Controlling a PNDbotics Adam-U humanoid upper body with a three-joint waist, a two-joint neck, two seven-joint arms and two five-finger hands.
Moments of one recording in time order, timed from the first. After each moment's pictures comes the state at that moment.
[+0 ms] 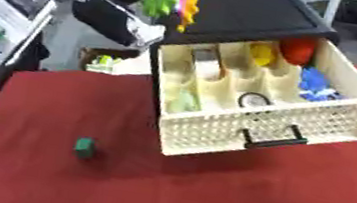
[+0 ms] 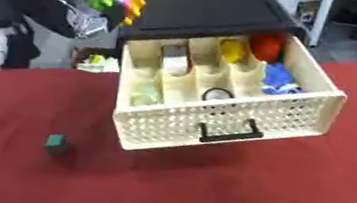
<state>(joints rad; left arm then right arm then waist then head) -1.26 0.43 -0.27 -1.39 -0.35 -0.21 -0.56 -0.20 -0.65 -0.12 -1.98 -0.77 -0.60 0.11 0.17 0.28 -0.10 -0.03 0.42</state>
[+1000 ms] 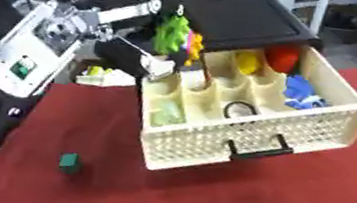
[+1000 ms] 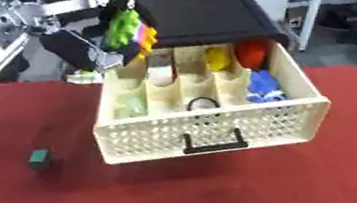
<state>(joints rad) -1.27 0.38 -0.29 -1.27 -0.36 -0.27 -0.53 -0.22 -0.65 -0.12 -1.98 -0.78 -0.57 0.11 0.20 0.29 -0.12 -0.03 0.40</state>
